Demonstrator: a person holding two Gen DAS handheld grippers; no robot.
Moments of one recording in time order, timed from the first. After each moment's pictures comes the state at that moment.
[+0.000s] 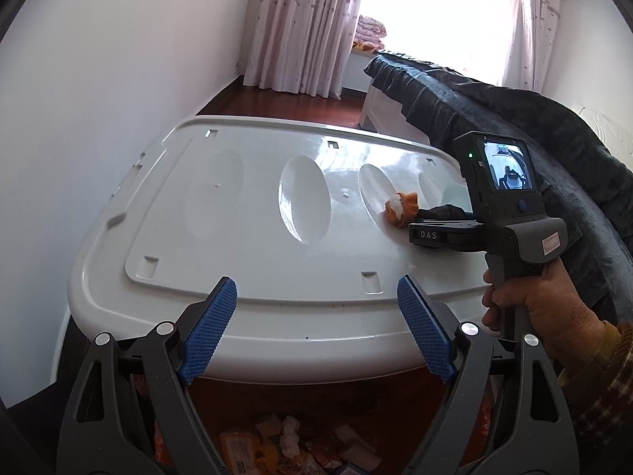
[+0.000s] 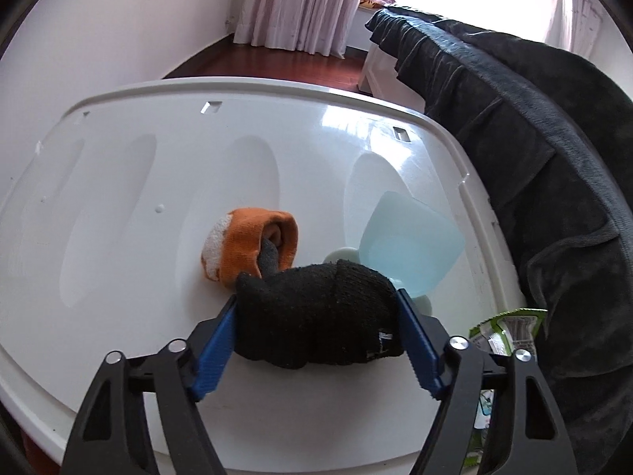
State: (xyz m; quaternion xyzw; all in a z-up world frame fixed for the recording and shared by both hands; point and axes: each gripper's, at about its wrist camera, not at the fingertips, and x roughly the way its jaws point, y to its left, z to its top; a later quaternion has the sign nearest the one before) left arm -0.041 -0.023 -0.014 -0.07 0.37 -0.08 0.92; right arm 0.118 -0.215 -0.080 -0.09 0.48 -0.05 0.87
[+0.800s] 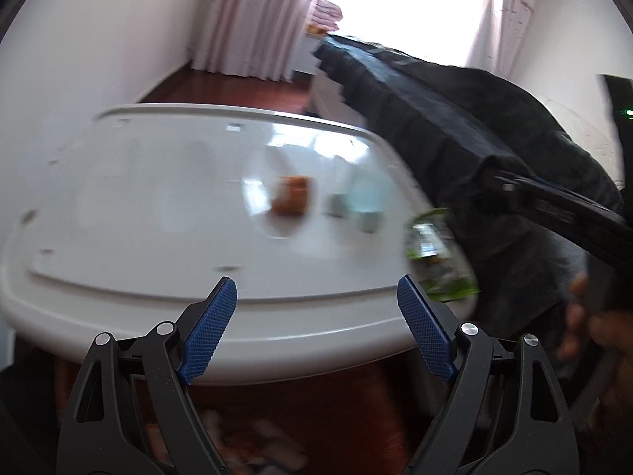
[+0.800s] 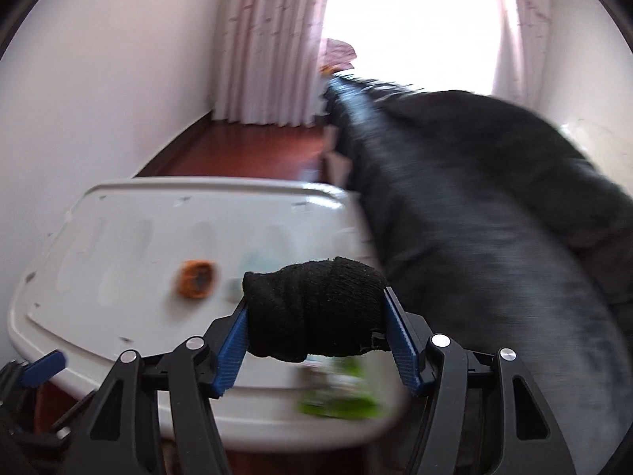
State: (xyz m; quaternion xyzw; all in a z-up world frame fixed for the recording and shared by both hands) left arm -0.019 -0.142 -0.010 -0.09 0.40 -0.17 0.90; right arm -0.004 -0.322 0.049 -0.06 0.35 -0.08 0.93
